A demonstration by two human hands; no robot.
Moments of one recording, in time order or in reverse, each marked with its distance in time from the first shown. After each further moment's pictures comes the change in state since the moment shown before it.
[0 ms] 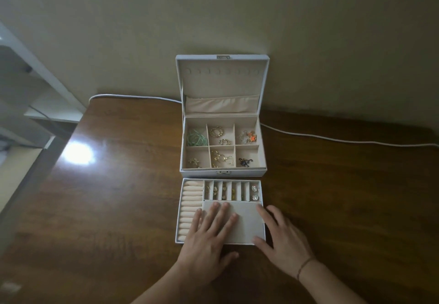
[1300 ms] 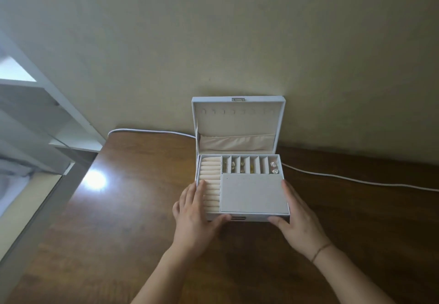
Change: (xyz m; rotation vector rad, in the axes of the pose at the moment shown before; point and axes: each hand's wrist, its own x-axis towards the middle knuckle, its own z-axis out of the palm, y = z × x) left_hand 0.090 -0.078 -0.080 -0.497 0.402 -0.479; right_hand 0.097 -0.014 -0.096 0.379 0.252 -0.017
